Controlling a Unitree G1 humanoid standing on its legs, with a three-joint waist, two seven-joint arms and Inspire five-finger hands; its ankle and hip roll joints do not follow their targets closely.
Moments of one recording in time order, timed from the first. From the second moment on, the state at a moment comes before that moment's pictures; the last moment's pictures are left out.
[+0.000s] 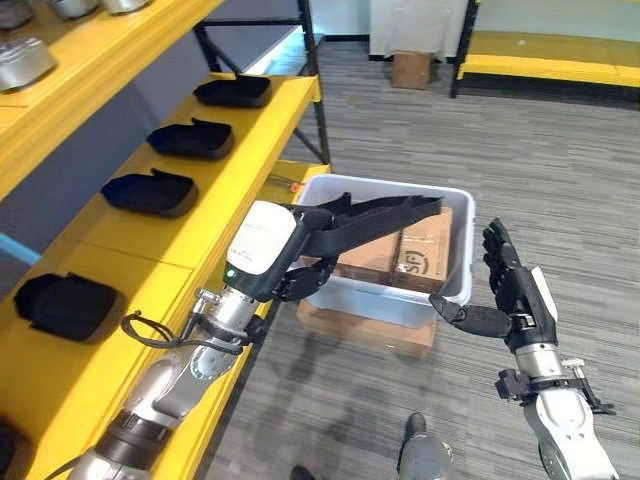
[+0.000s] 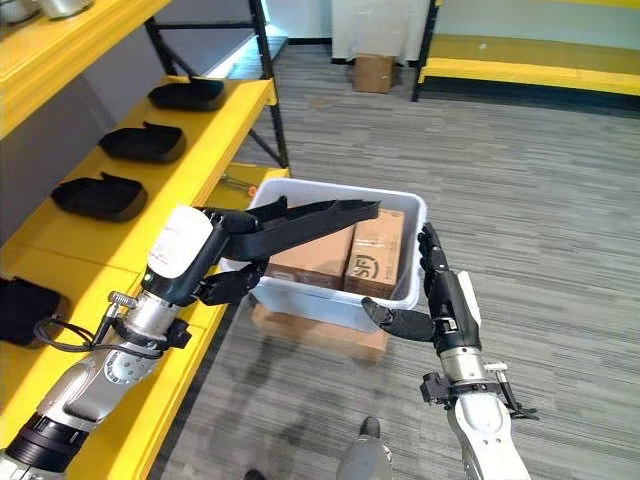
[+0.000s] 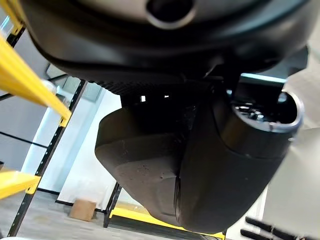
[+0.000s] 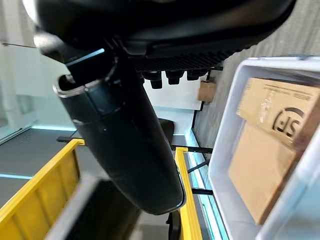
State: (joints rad) left arm -0.19 0.65 -0.28 -0.14 0.56 -0.37 0.33; right arm 0.23 -0.47 -0.01 -0.10 0.28 -0.33 -0.10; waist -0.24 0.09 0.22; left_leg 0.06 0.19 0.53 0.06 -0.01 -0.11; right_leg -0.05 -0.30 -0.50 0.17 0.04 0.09
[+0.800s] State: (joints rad) left arm -0.02 0.69 -0.21 -0.16 0.61 -0.36 0.42; right arm 0.29 -0.40 0.05 -0.10 0.27 -0.31 -0.10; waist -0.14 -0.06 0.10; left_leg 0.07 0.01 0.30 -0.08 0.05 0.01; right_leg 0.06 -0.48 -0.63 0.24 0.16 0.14
